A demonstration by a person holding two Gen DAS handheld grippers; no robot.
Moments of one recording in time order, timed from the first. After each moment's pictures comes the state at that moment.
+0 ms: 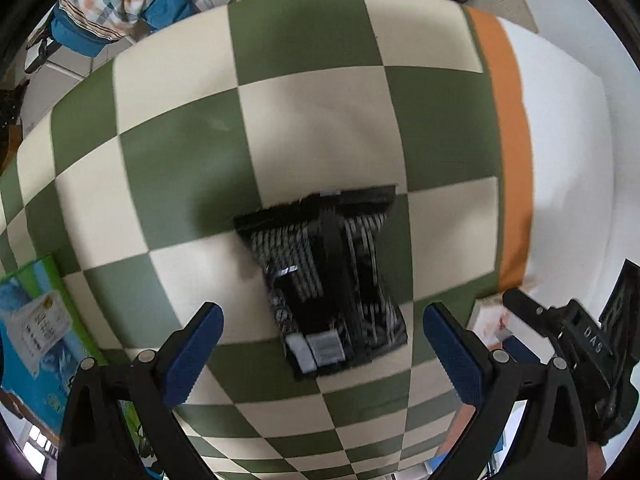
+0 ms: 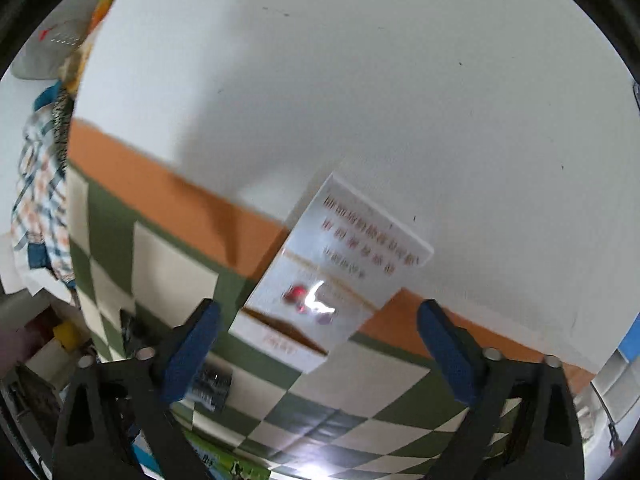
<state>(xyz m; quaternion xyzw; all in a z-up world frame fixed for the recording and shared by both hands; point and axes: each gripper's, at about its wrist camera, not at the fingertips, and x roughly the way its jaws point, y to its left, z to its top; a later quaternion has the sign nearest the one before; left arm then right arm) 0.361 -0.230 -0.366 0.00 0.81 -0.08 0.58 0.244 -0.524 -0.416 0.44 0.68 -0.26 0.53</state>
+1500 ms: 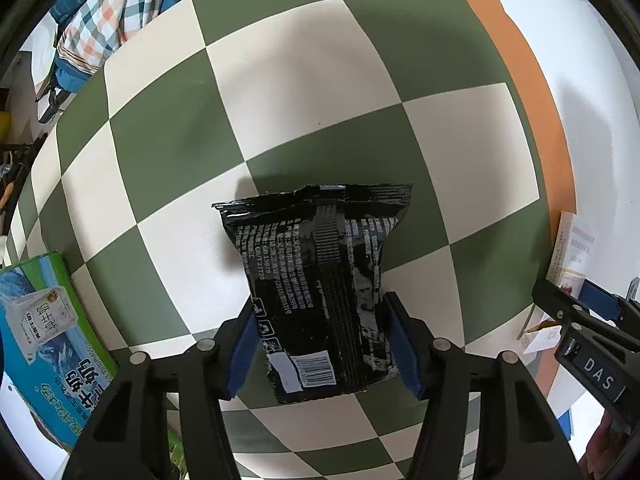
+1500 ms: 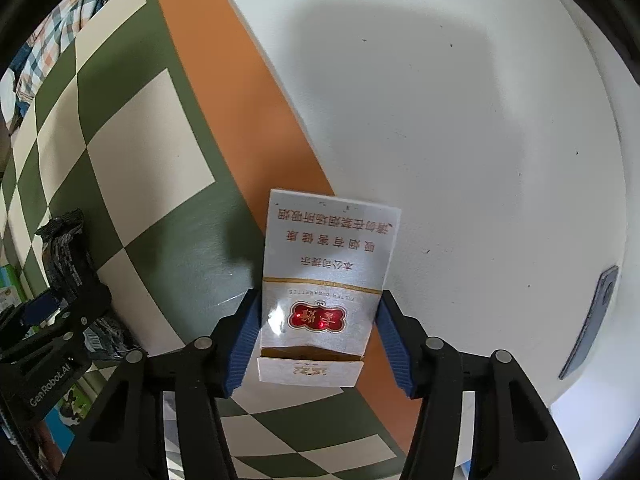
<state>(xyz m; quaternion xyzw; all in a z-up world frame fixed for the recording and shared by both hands) 0.282 -0.252 -0.387 0.11 0.77 -0.10 0.62 0.297 -0.394 -0.380 0.13 0.77 -0.14 0.60</state>
